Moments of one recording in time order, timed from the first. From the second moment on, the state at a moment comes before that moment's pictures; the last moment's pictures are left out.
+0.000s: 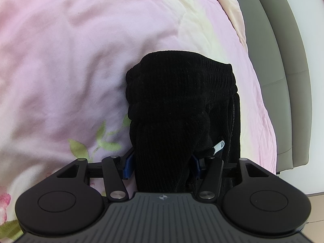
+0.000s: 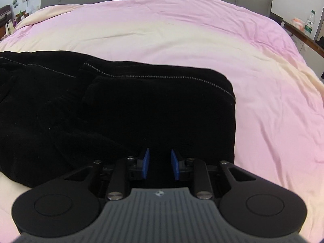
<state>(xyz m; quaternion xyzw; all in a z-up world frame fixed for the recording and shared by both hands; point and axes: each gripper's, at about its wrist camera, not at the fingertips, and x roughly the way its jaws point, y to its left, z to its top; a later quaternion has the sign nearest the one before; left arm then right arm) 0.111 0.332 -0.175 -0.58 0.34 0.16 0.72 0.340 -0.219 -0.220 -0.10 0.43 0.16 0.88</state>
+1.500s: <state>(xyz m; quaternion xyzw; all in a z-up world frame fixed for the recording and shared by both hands) 0.114 0.063 -0.072 0.22 0.25 -0.03 0.94 0.242 -0.128 -0.132 0.06 0.35 0.28 0.89</state>
